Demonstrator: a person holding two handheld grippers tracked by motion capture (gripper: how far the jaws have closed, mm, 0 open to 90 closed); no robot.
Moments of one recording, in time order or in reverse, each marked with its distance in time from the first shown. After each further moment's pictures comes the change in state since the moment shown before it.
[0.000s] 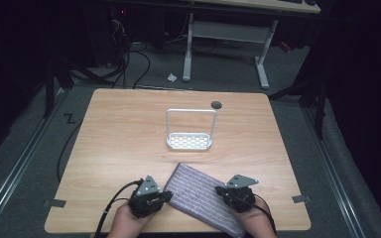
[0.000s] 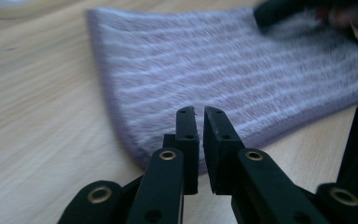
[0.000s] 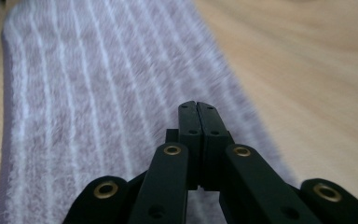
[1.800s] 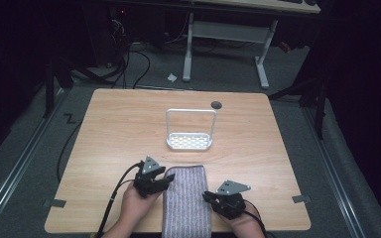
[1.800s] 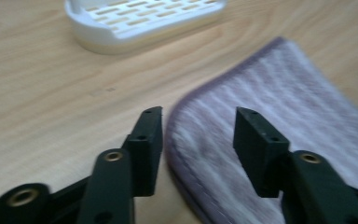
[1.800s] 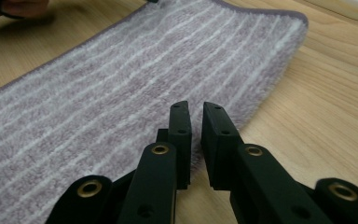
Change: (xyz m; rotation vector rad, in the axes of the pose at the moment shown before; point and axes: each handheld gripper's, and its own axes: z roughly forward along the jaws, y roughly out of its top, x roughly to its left) left arm 0.044 0.026 0.035 -0.062 0.218 -0.112; right arm 0.029 0.002 0.009 -0.066 0.118 -0.005
